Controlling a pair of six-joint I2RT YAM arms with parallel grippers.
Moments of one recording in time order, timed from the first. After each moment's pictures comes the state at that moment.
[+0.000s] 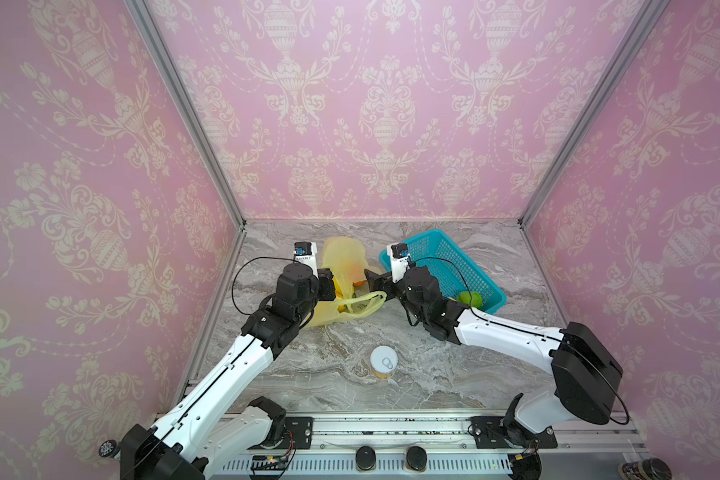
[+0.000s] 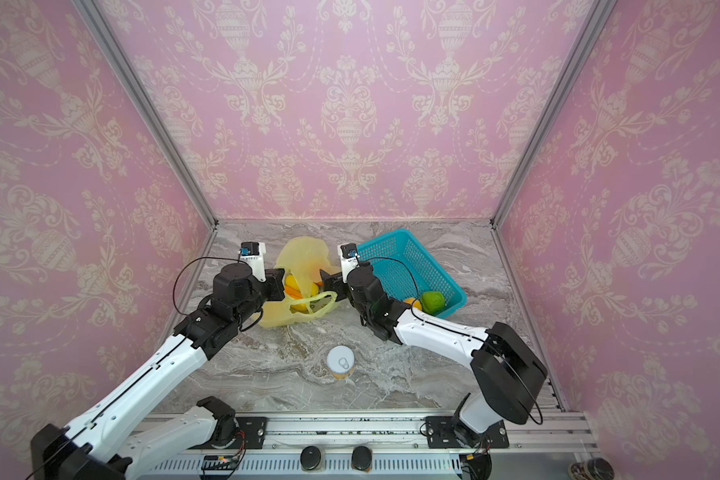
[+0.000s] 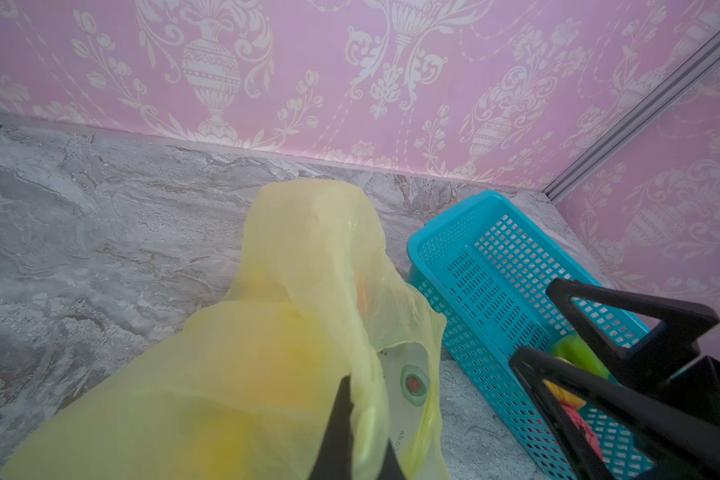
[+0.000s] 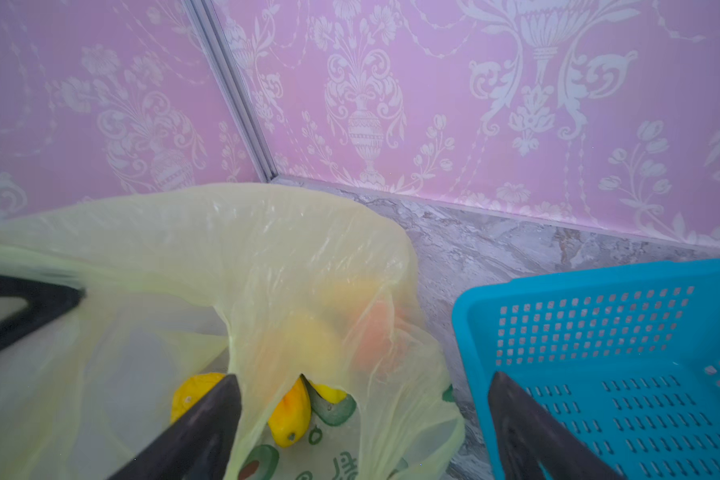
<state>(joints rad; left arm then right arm) -0.45 0.99 0.85 -0.25 -0.13 -0.41 0.82 1.54 0.97 0.29 0.33 0.22</state>
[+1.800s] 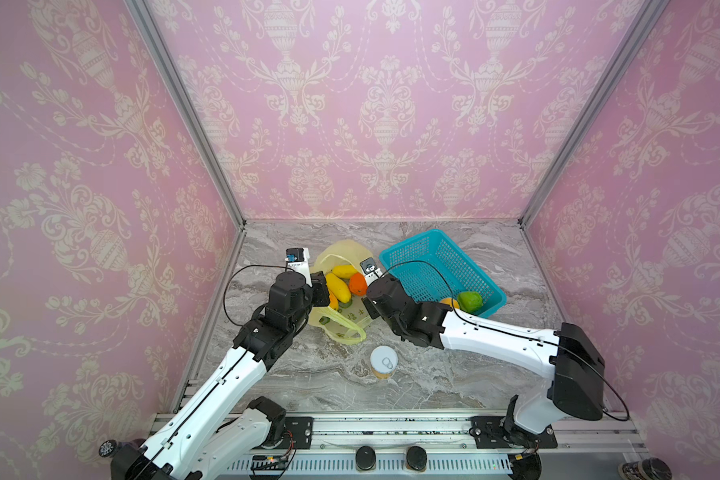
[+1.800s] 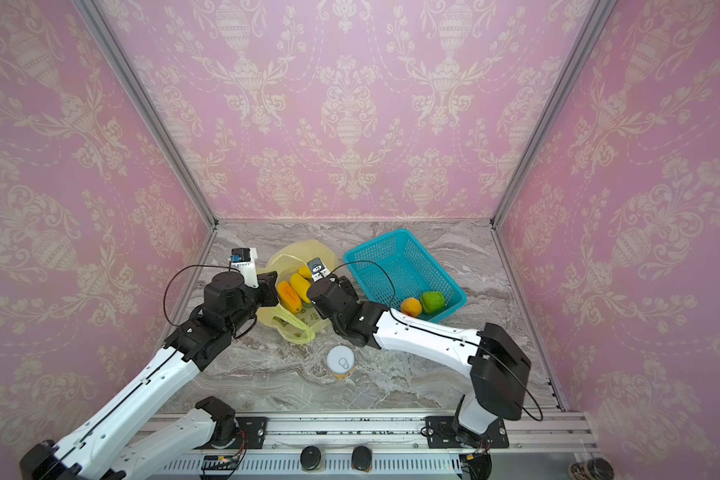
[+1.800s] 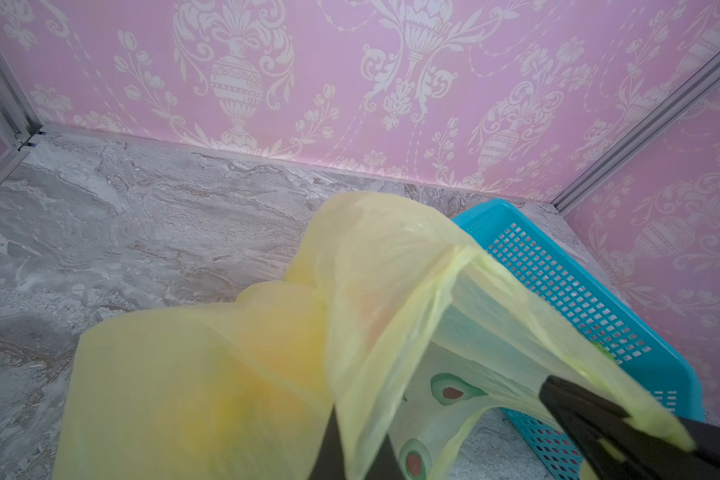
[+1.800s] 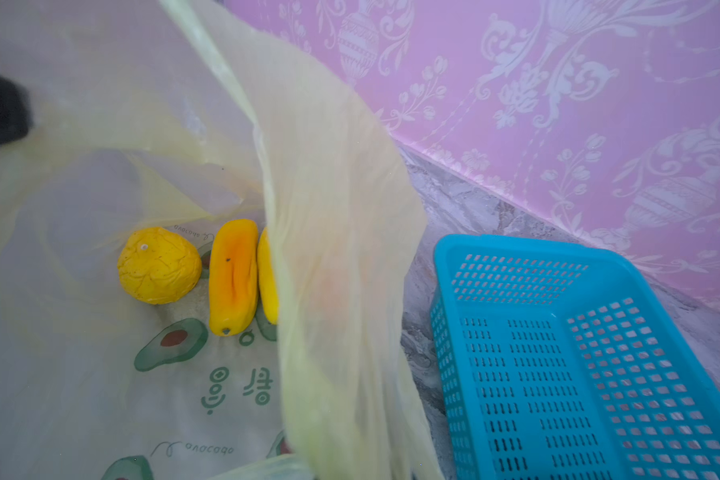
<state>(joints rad) -0.45 0.91 0.79 -0.26 -0.17 -0.41 1.01 1.56 1.21 -0.20 0.65 0.13</state>
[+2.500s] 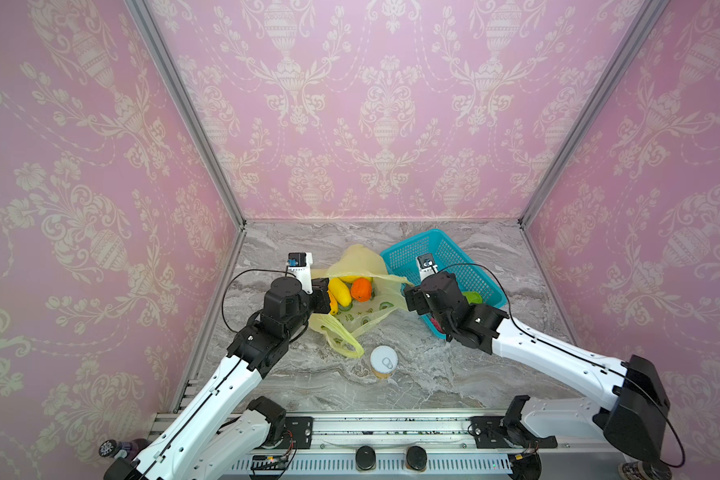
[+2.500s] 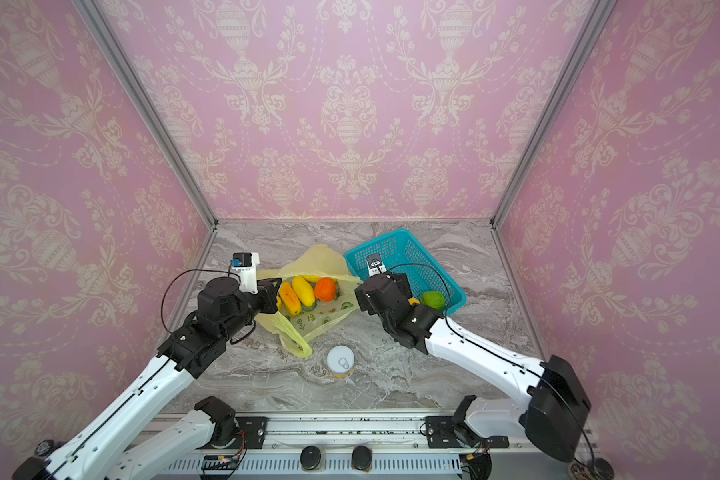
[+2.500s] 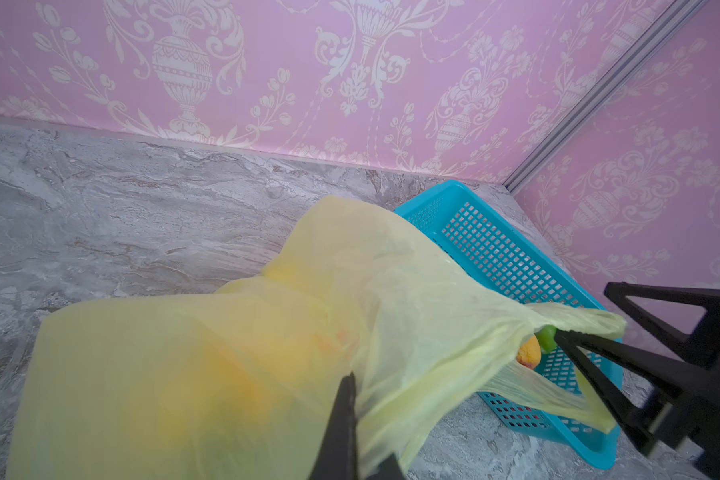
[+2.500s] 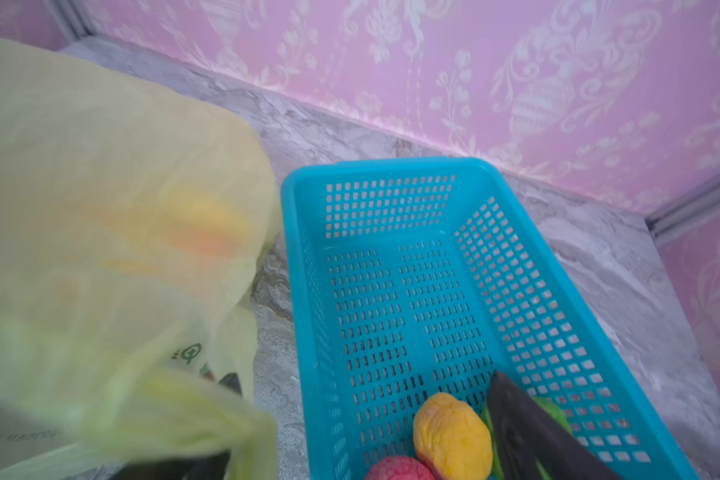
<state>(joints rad) -0.46 0.85 0.77 -0.29 -0.05 -0.41 0.84 1.20 0.93 -0.26 0.57 0.17</state>
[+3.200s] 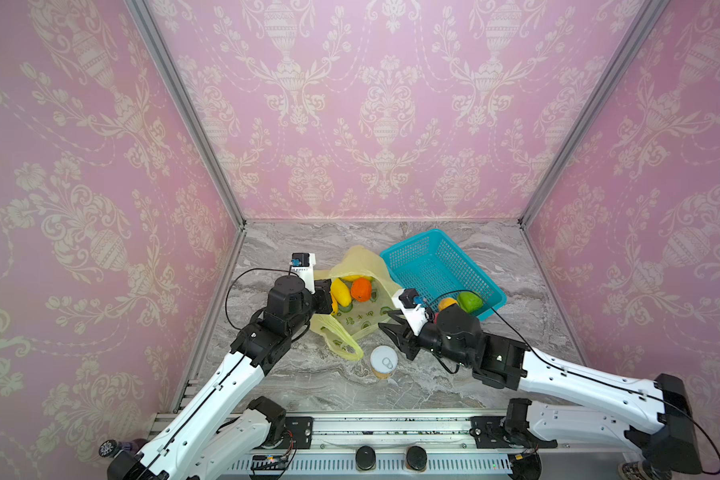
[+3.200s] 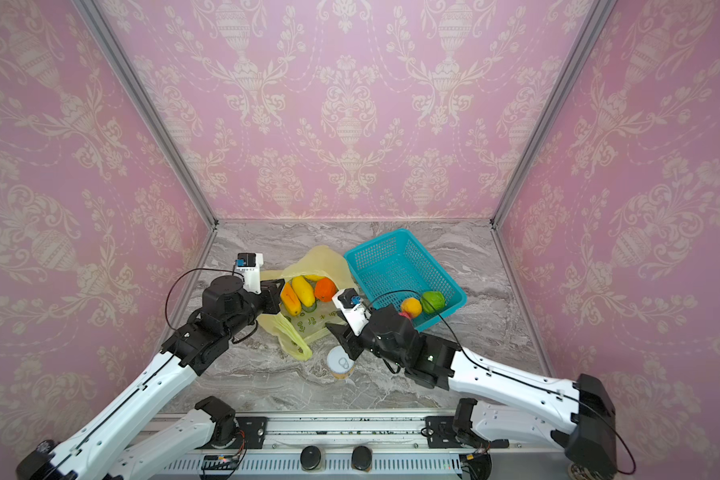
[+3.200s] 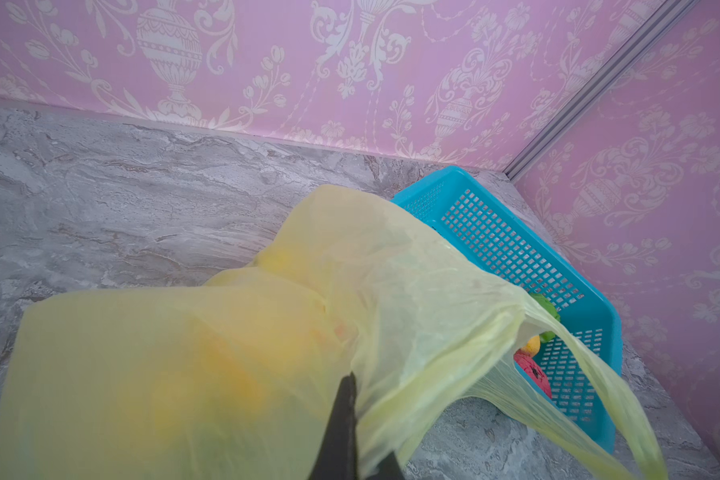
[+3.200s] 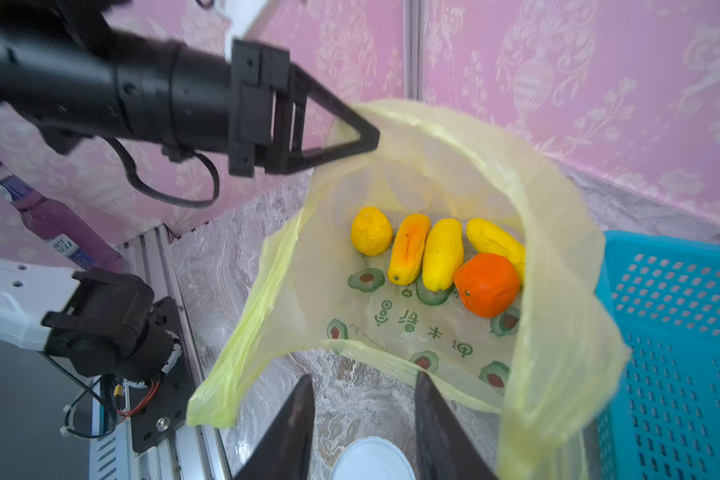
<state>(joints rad) -0.46 0.87 0.77 -0.29 -0.03 -0.42 1.07 1.13 0.82 -0.07 0.13 0.18</state>
